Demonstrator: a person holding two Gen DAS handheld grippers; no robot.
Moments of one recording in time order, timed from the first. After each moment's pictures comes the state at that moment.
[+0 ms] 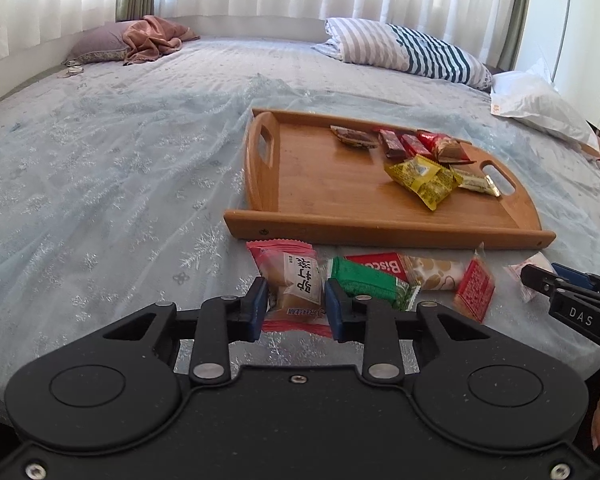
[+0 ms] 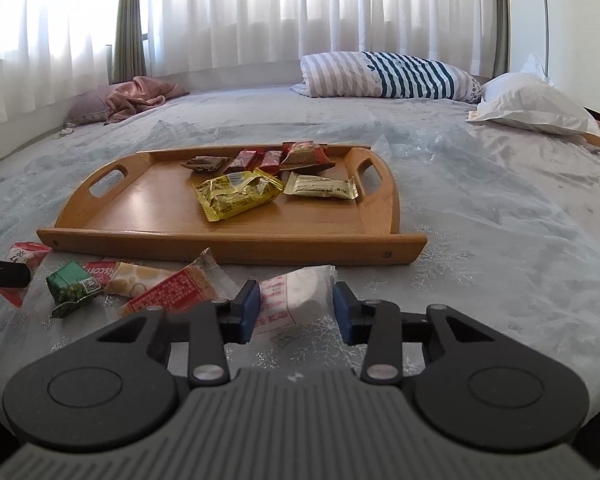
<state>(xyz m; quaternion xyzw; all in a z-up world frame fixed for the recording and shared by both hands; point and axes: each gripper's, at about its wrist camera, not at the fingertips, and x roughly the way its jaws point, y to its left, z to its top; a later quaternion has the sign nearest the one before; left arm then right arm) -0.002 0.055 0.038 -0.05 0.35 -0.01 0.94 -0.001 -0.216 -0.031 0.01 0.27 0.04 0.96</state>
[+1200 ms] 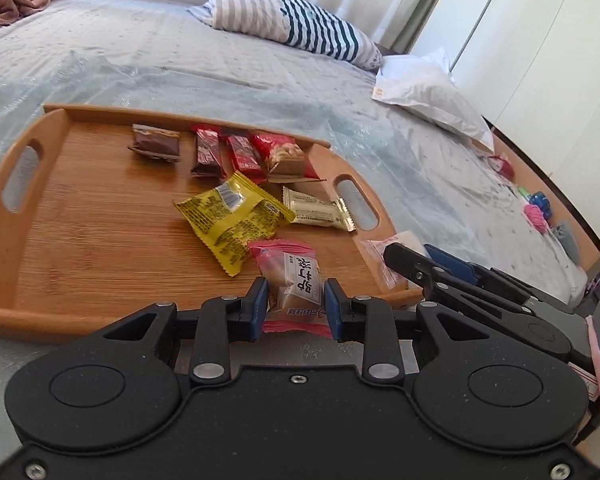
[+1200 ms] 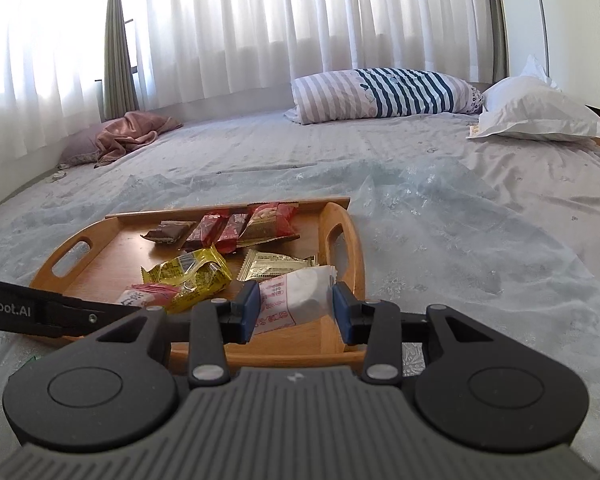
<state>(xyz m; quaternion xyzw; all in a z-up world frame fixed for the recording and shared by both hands) 0.126 -0.046 0.041 -0.12 0.39 -0.20 0.89 0.077 -0.264 -0.006 0.05 0.24 0.05 0.97</state>
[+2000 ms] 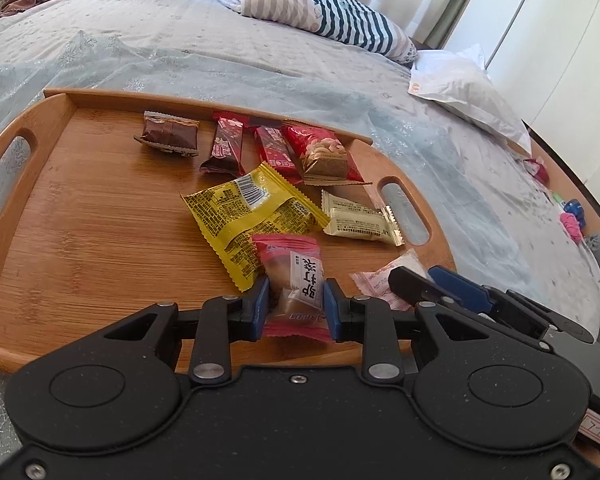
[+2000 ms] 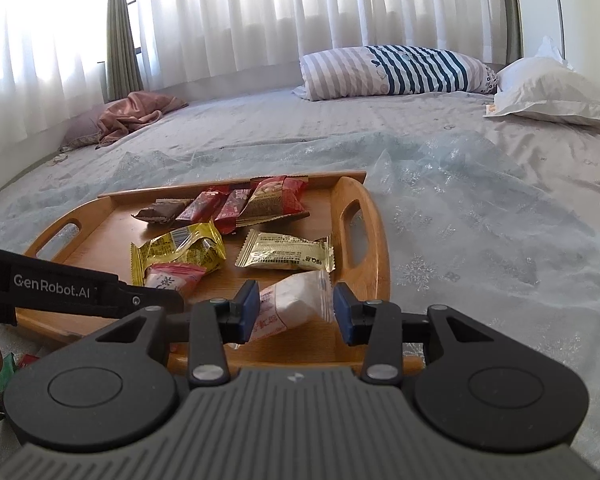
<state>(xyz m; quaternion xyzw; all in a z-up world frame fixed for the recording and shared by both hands) 0.170 -0.059 0.013 -0.12 0.40 -0.15 0.89 0.111 -0.254 -0.032 0.05 0.27 0.07 0.96</state>
